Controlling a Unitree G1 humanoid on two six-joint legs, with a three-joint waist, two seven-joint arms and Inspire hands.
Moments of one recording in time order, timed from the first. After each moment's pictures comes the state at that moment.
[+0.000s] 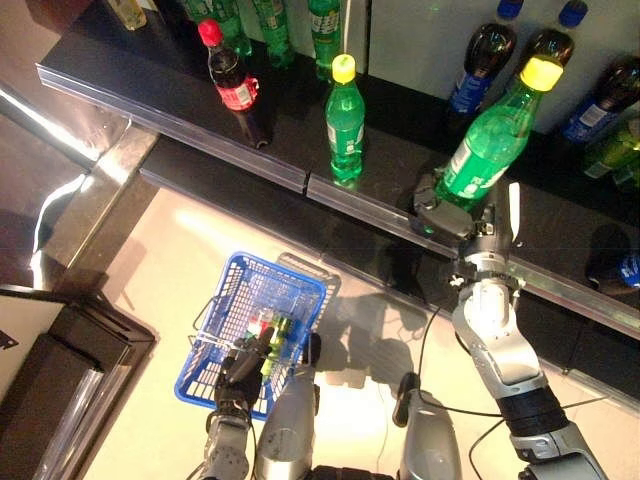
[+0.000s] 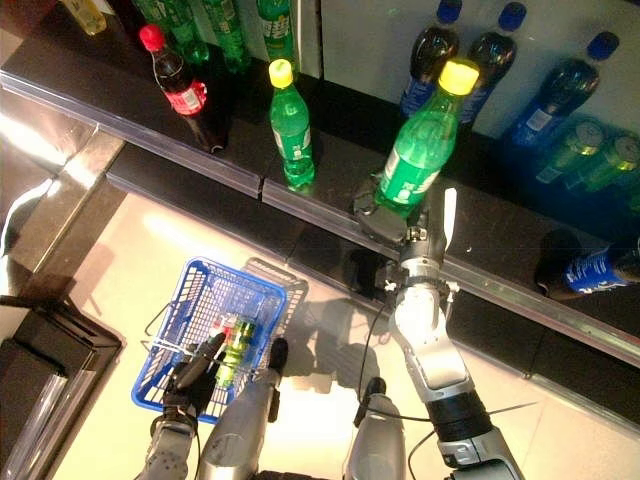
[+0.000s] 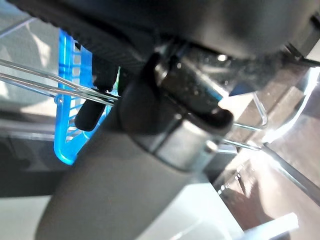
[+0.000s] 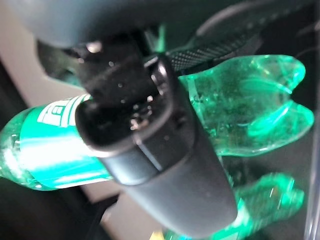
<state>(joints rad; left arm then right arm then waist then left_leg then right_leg) 0.06 0.12 -0.10 0.67 -1.24 -0.29 -0.22 -0.32 -0.39 0.19 -0.12 0.28 -0.05 -0.41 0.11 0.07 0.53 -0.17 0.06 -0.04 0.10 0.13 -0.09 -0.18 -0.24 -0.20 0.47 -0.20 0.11</state>
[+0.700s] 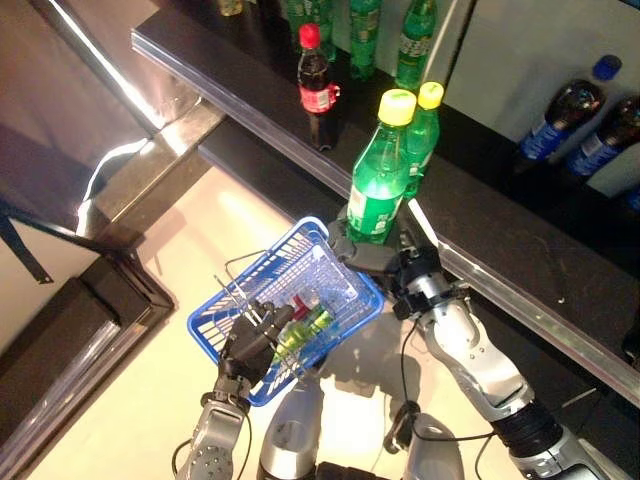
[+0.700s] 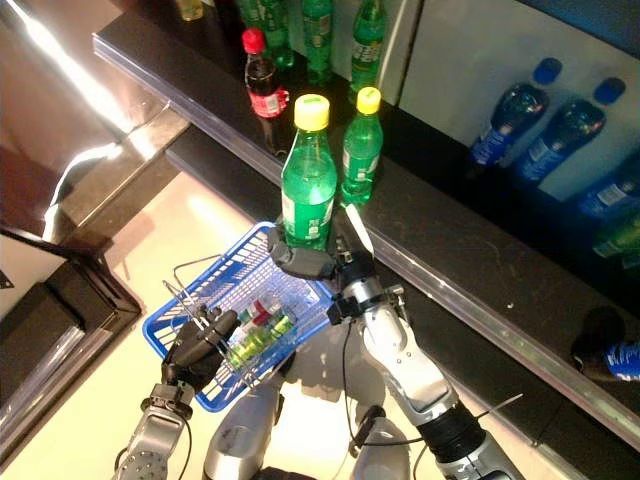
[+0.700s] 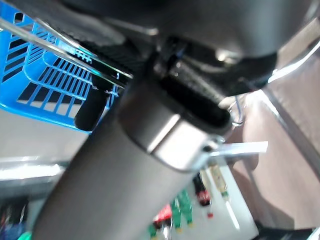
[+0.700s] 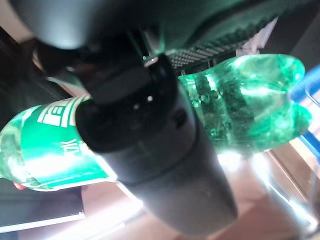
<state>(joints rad) 0.17 0.29 -0.19 0.10 -1.20 -0.11 -0.32 -0.29 -0.42 0.44 -0.21 0.32 0.03 -0.24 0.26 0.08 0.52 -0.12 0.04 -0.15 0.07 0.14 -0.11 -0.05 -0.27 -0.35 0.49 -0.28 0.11</state>
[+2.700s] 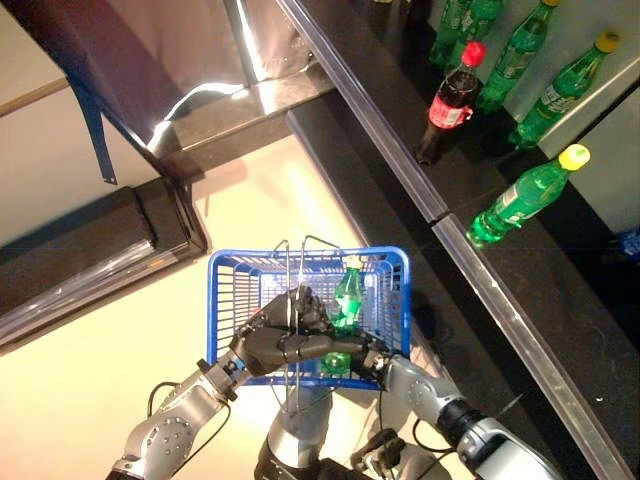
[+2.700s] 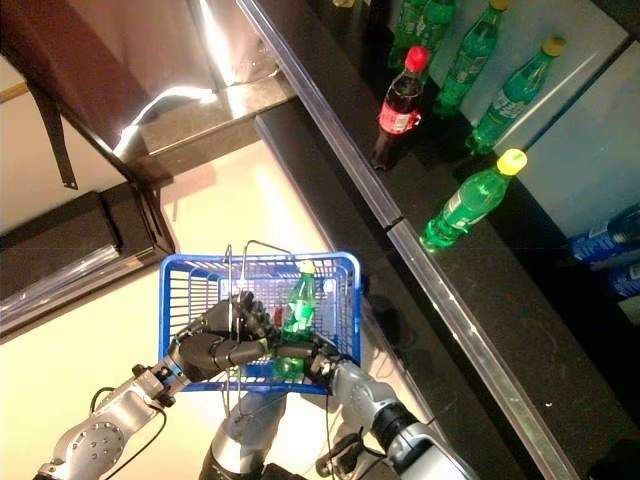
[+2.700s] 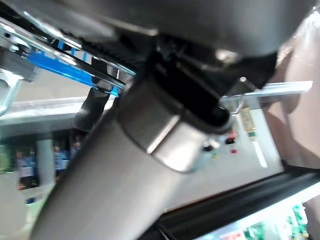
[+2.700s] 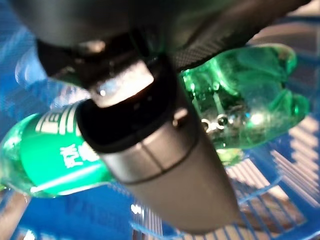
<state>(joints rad) 0.09 0.58 -0.22 -0.08 -1.16 0.18 -0.58 -0.44 -0.12 0.51 0.89 0.98 0.21 0.11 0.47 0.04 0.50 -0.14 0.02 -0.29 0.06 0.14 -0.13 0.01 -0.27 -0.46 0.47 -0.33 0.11</state>
